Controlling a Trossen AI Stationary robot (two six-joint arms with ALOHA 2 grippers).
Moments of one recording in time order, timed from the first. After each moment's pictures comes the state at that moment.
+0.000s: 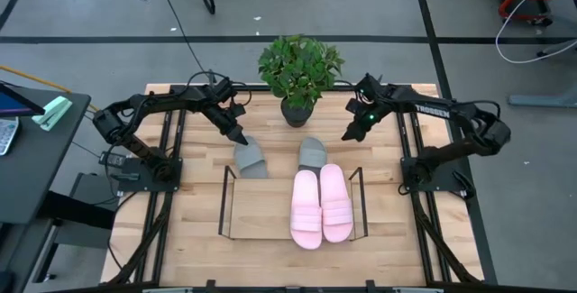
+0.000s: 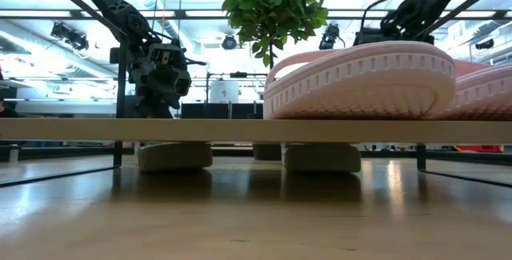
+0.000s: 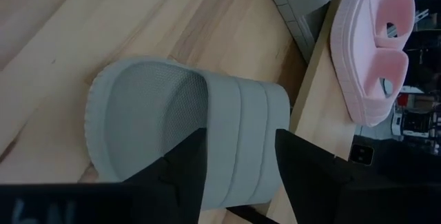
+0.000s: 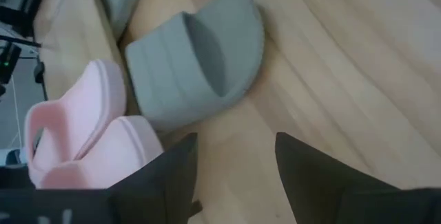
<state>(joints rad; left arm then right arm) 0.75 1.54 0.82 -0.55 0.78 -0.08 -0.77 1.38 0.79 -0.60 -0.67 0.07</state>
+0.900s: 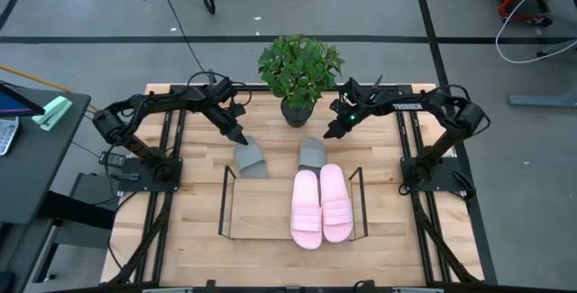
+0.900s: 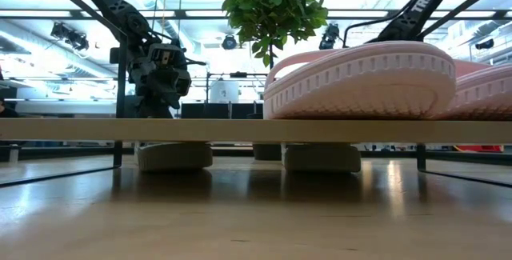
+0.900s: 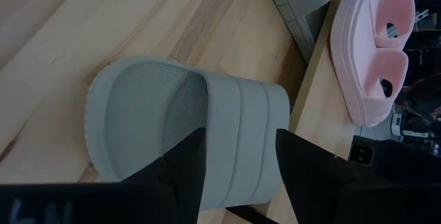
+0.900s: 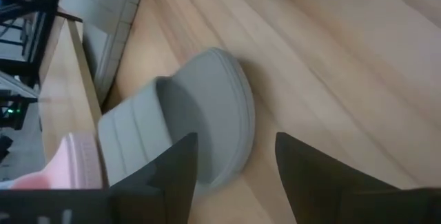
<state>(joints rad) 0.75 1.54 0.82 -0.55 0.78 -0.08 -0.71 1.64 0.79 -0.21 -0.68 0.29</state>
